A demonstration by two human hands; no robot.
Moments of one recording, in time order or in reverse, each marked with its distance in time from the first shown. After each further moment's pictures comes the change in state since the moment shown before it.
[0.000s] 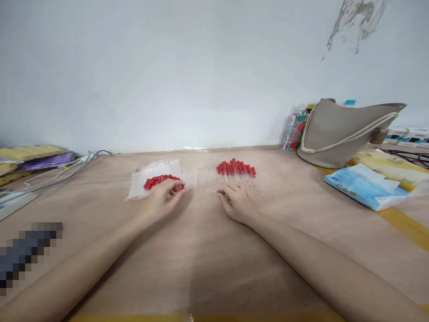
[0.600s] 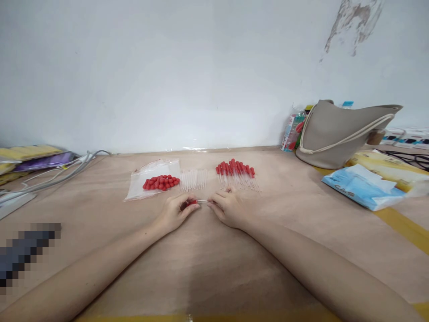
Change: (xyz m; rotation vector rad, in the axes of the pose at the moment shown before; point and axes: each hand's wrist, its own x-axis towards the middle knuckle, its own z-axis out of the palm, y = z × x) left_hand -0.017 0.011 0.036 -0.102 -0.087 0.090; right_hand 0.001 -0.009 0.010 -0.028 -0.089 -0.190
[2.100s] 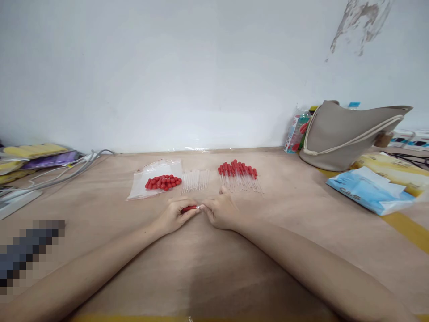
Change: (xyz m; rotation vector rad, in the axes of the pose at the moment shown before) left_hand -0.003 -0.004 -0.004 -0.039 -0.099 0.116; right_hand 0.018 -0.017 0.006 -0.057 -0.153 -0.019
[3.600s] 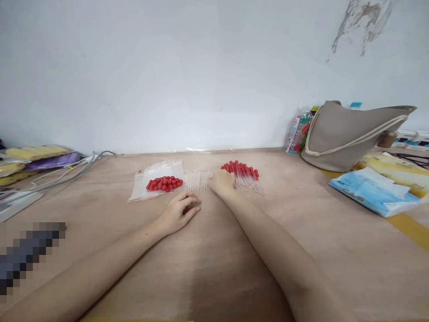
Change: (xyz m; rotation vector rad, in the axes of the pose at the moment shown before) left_hand 0.000 -0.007 0.001 0.084 0.031 -0.031; right_hand 0.077 0.039 0.007 -0.142 -0.132 0.823
